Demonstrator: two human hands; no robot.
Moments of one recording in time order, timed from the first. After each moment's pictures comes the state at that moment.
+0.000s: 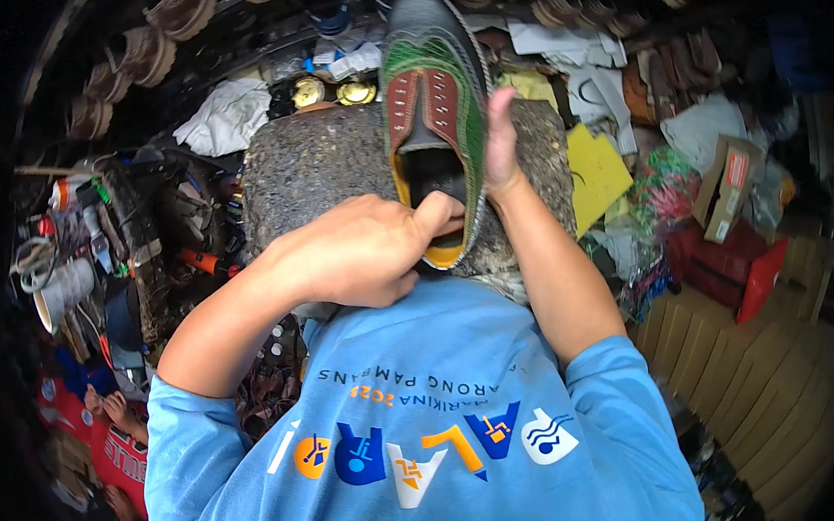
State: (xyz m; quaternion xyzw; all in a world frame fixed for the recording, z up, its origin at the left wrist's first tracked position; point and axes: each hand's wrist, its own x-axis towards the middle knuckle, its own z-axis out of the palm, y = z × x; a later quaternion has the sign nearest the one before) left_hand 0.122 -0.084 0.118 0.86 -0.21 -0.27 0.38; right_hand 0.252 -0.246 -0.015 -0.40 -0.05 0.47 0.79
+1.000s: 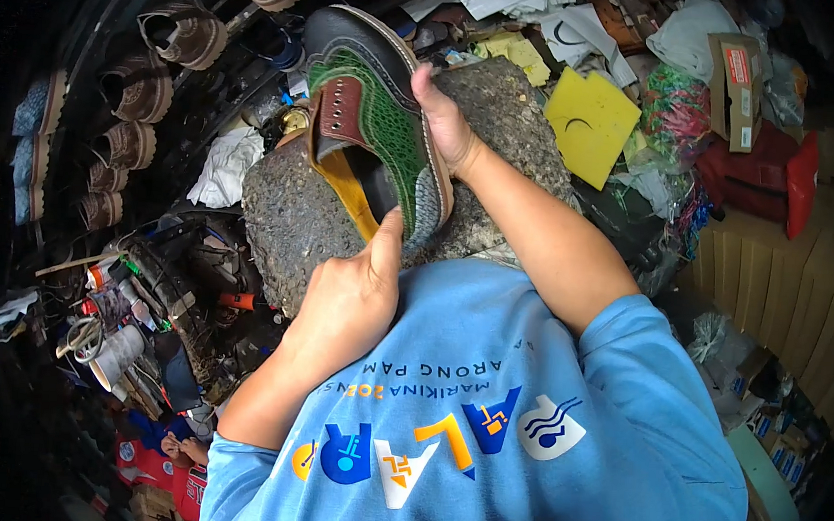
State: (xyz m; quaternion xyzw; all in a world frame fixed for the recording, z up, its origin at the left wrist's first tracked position) left_hand 0.074 -0.119 0.133 0.93 -0.09 -0.20 0.29; right_hand 0.242 -0.242 -0.014 -0.33 -0.06 0.37 0.86
